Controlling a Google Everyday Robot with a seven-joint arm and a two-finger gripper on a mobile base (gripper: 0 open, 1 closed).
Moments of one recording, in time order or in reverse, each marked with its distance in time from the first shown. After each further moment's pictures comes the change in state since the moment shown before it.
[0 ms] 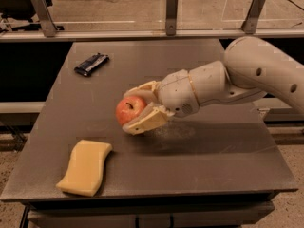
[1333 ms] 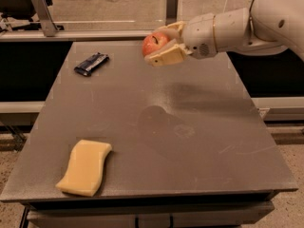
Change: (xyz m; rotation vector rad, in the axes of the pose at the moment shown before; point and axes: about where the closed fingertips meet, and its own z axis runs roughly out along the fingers) arm -0.031 -0.153 -0.088 0.315 -0.013 -0.043
